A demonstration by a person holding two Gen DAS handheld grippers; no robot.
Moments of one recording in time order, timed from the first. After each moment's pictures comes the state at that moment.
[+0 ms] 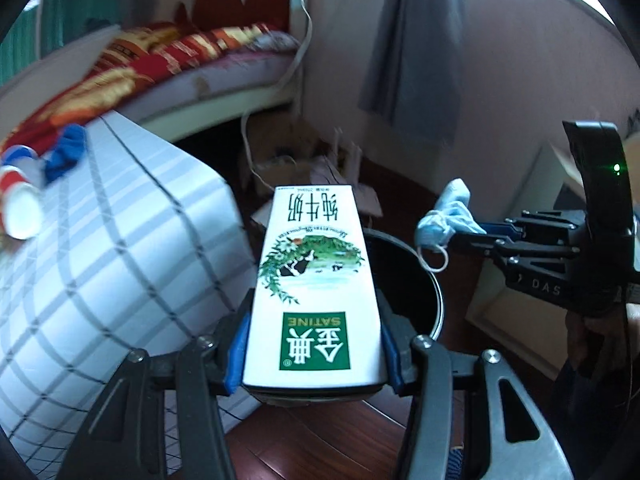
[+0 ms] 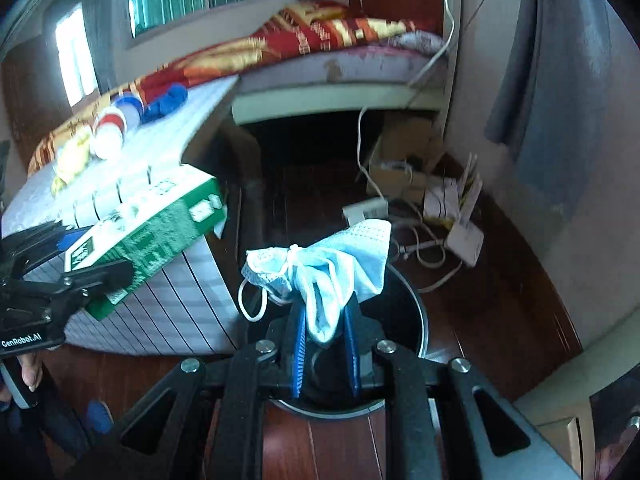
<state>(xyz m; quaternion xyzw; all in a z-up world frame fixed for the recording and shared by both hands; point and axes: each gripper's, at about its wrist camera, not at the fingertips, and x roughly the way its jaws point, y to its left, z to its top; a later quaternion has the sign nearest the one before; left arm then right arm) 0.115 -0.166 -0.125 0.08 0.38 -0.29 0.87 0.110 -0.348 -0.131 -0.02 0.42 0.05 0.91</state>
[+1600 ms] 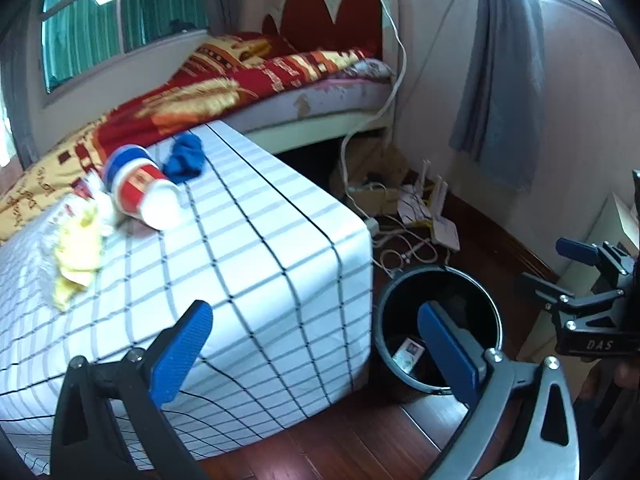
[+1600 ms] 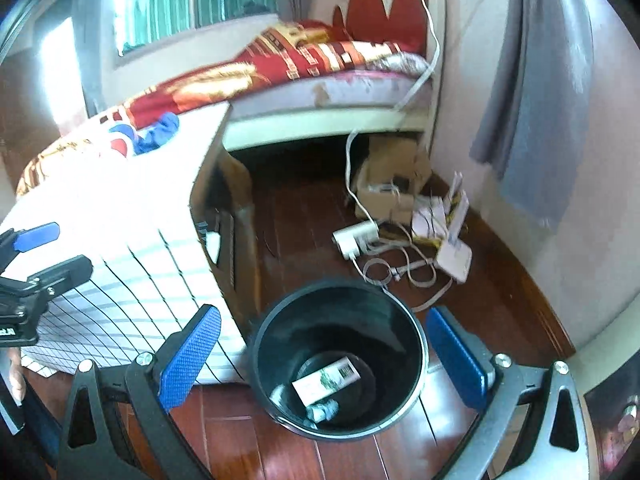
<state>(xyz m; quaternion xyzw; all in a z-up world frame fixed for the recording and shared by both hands) 0.125 -0.086 -0.060 0.07 0.34 -0.13 0.93 0.109 -0.312 -0.077 -0.01 0.35 0.02 0.93</state>
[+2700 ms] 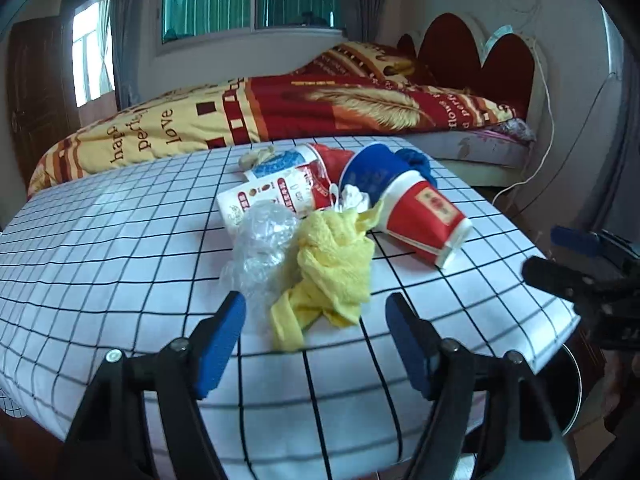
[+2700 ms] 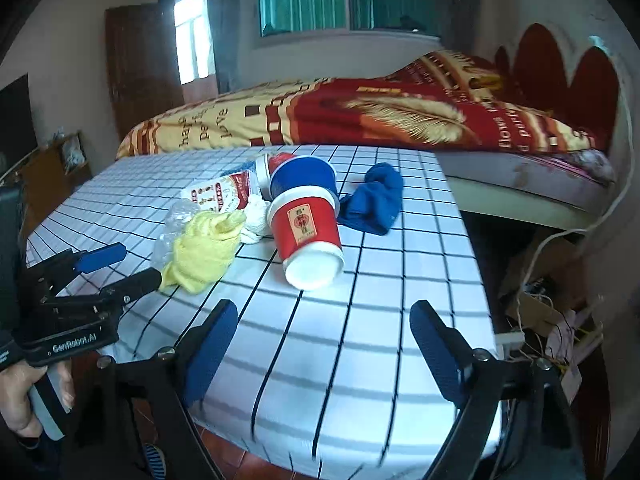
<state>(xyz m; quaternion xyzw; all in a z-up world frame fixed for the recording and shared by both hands) 0.203 0.123 -0.071 -0.03 0.33 0.03 0.94 0.259 -0.059 -0.049 -0.08 0.33 0.25 0.90</state>
